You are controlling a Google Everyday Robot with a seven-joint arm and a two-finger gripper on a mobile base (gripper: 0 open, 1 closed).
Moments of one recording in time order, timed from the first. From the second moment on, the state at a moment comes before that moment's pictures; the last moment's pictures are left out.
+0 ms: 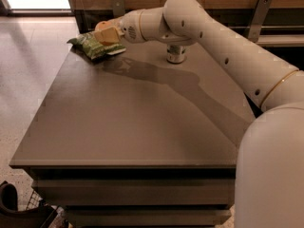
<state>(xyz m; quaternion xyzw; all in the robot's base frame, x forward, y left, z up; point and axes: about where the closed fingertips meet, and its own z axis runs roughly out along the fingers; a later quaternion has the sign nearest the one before) 0.753 0.128 0.933 -0.43 0.67 0.32 0.52</state>
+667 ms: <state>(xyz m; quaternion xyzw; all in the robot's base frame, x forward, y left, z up) 0.785 0.115 0.884 -0.36 0.71 0.29 0.53</state>
